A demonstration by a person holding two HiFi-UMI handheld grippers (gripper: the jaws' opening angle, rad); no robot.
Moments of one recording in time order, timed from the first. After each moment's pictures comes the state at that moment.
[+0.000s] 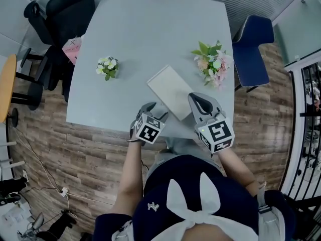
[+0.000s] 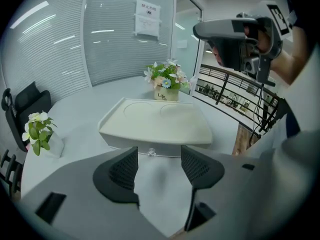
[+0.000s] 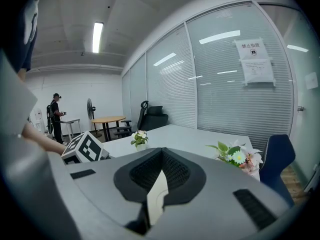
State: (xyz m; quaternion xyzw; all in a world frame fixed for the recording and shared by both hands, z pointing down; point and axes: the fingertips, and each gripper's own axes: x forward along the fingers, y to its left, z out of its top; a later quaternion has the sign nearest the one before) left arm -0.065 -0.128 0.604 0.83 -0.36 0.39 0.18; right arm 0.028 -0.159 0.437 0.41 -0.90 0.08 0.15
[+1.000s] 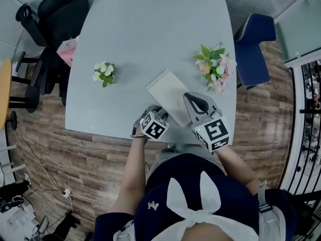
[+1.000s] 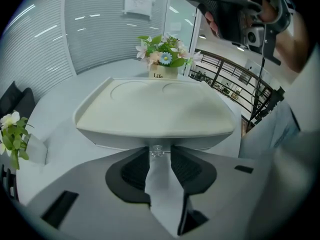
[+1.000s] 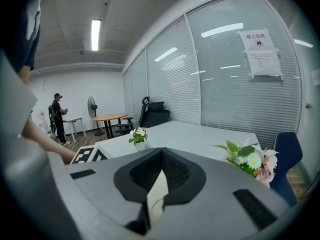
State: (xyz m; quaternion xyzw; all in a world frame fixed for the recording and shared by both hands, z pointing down) left arm -0.058 -0.147 0.657 0.81 -0.29 0.46 0.20; right arm 0.007 -0.197 0.455 0.39 -0.90 0.09 0.17
